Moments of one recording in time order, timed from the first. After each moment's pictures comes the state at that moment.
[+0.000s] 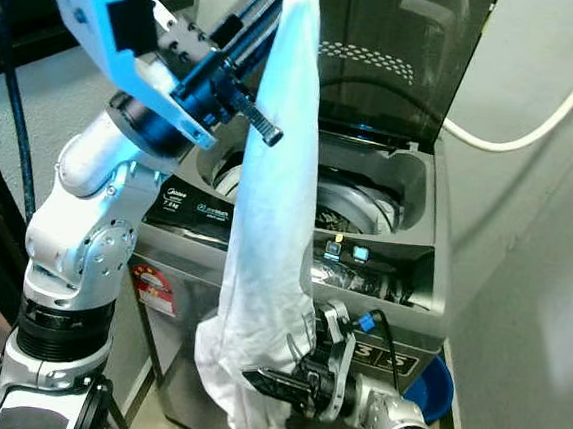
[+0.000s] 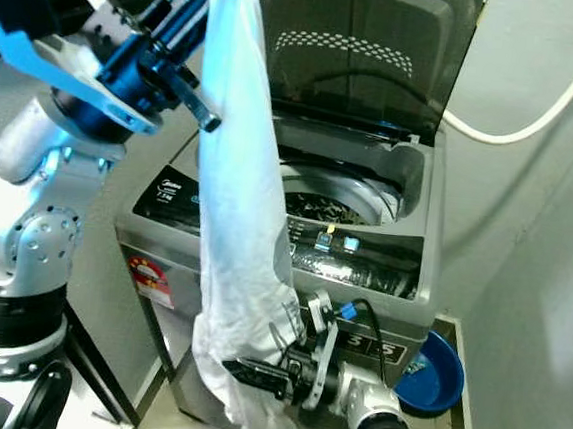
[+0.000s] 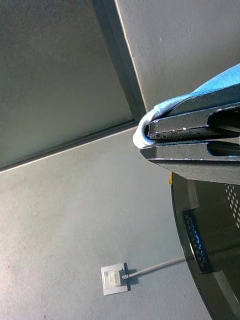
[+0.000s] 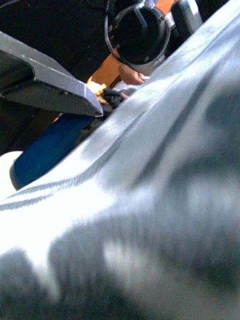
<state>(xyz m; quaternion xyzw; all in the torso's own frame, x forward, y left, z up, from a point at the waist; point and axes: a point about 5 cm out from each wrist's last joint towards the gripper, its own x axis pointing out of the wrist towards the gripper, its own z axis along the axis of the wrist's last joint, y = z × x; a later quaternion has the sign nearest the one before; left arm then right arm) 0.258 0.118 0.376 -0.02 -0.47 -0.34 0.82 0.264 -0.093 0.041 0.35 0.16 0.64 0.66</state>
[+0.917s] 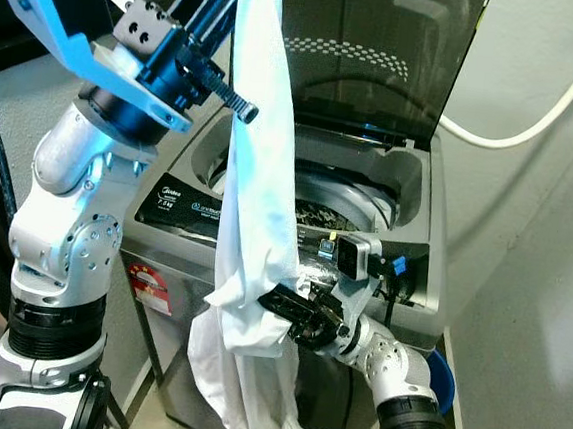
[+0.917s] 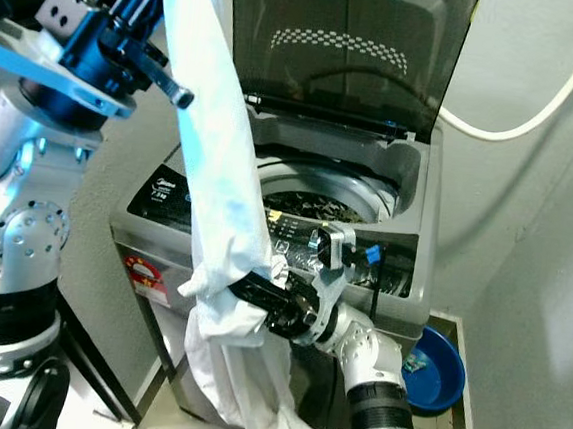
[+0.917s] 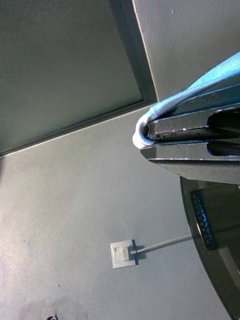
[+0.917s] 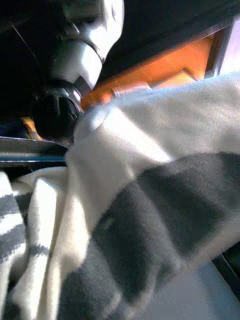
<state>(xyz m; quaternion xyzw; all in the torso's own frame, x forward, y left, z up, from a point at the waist) 0.256 0.134 0.382 -0.03 -0.49 -0.30 0.82 0.288 -0.073 0.139 0.37 -0.02 0.70 0.61</state>
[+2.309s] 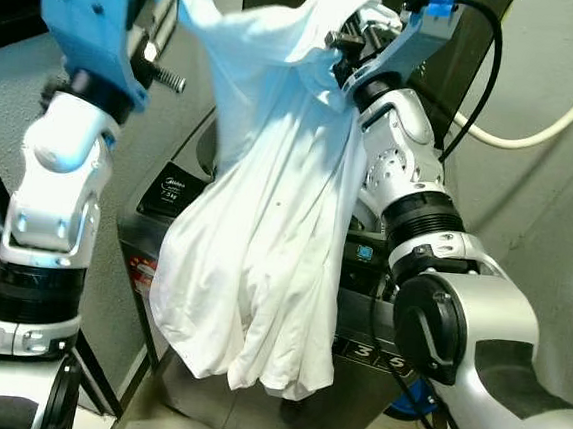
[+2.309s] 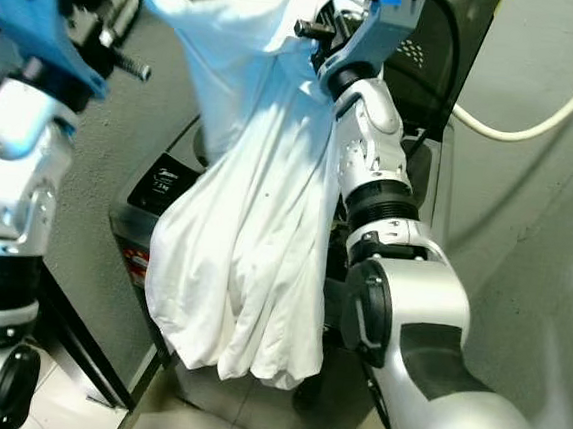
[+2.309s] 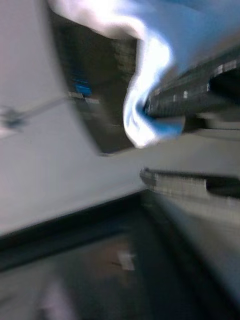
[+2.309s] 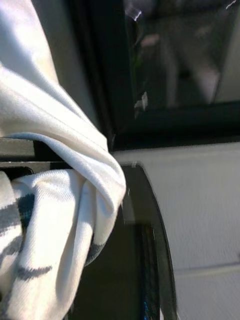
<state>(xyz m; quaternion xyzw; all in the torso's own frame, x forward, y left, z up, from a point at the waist) 0.330 0.184 0.324 0.15 -0.34 -0.03 0.93 0.411 -0.097 0.357 0.09 -0.27 0.18 0.94</state>
